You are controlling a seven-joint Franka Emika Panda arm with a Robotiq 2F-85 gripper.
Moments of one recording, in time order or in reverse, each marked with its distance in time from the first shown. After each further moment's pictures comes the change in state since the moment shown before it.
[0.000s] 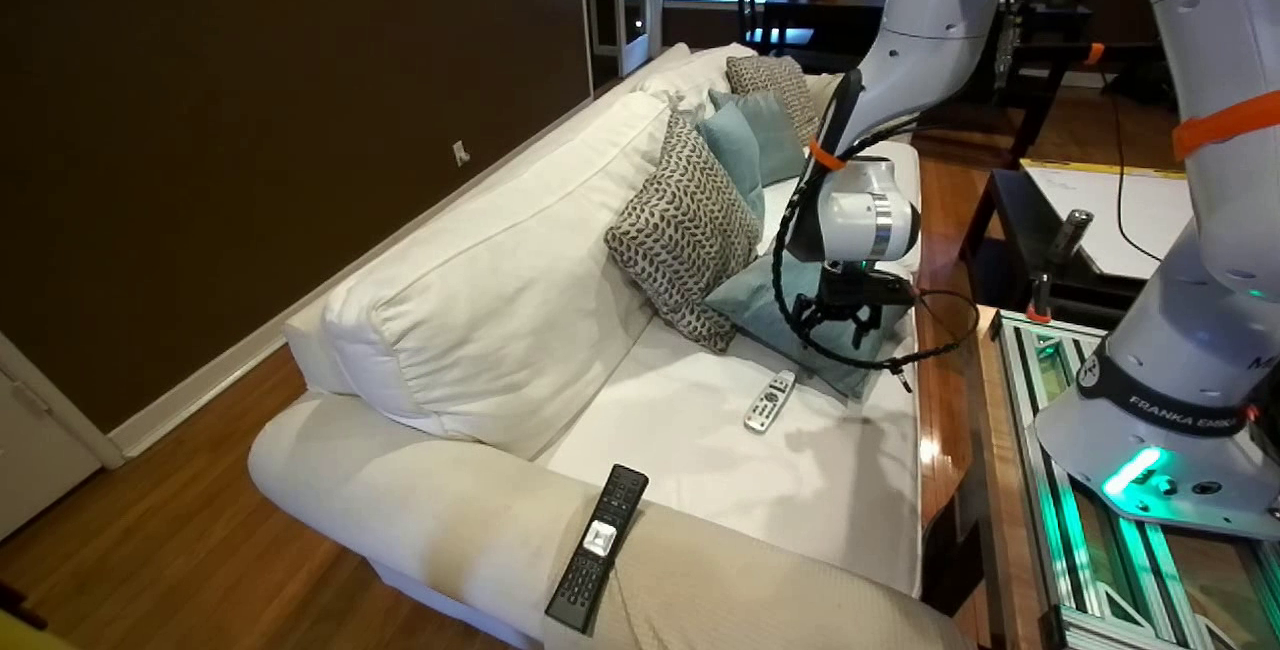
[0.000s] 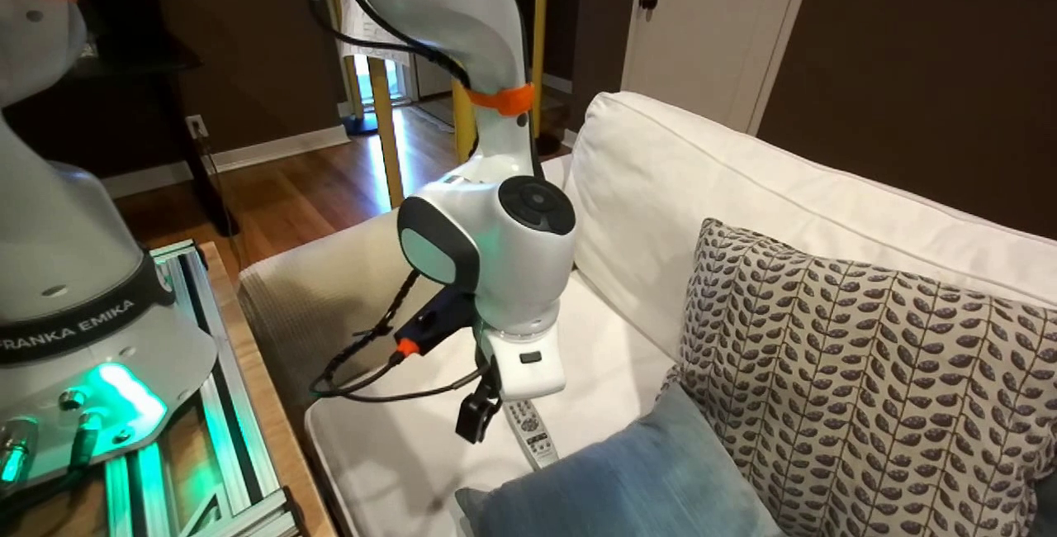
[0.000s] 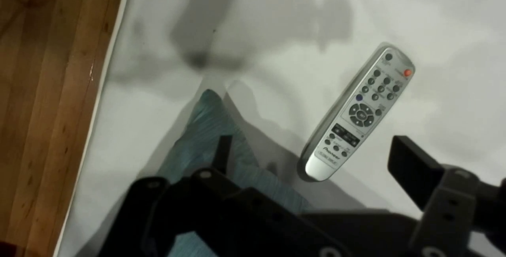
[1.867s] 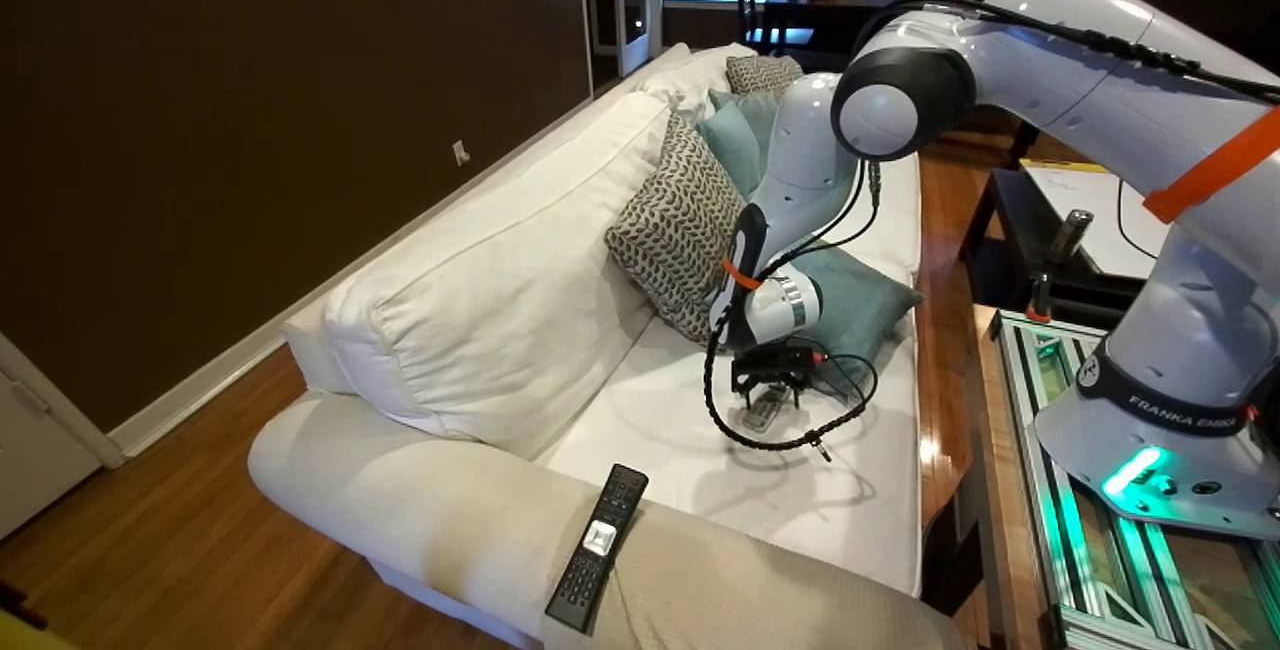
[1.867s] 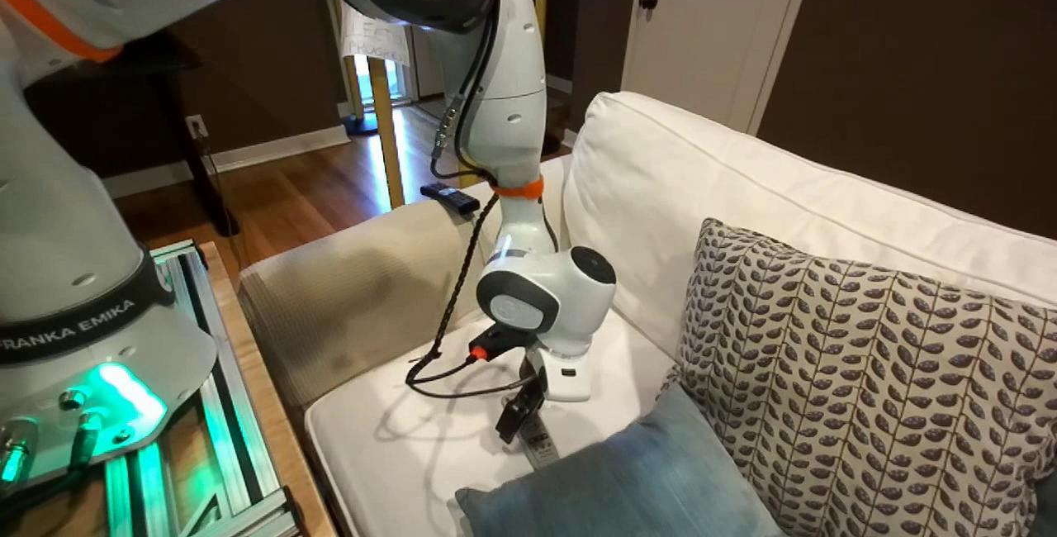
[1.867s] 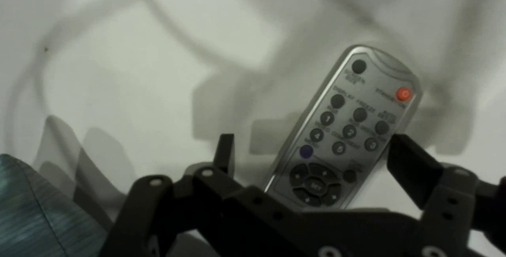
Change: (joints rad) arm 0.318 0.533 -0.148 0.555 -0.139 -0.203 0.499
